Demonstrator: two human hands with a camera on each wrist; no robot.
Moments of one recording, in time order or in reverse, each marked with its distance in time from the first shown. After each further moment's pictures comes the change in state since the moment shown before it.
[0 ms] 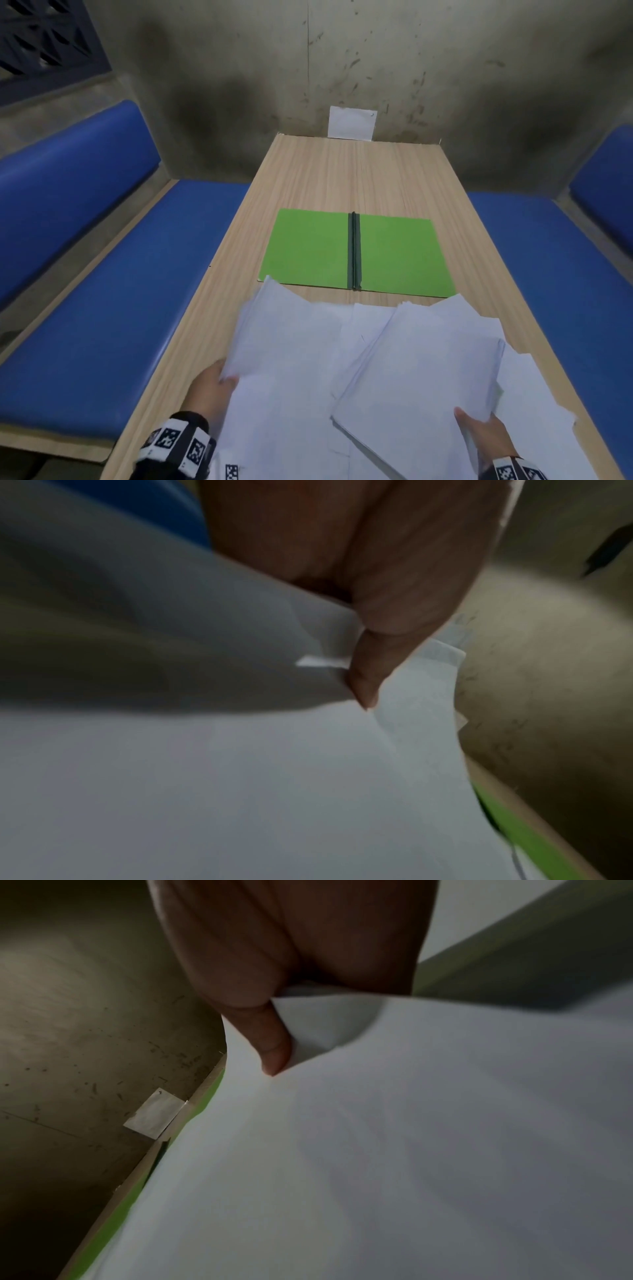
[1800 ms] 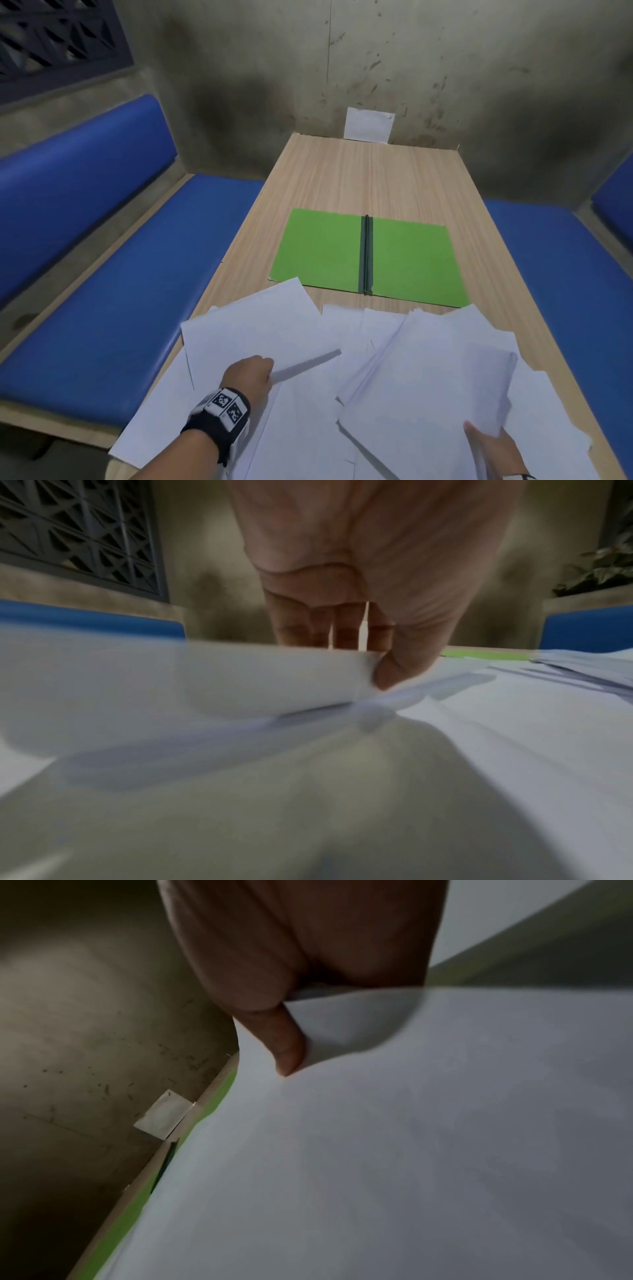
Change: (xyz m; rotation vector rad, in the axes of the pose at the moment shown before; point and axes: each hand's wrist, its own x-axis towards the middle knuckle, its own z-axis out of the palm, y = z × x) left_hand 0.046 -0.002 0.030 1.026 -0.194 0.346; right_hand 0.018 0.009 0.005 -0.076 0.074 -0.060
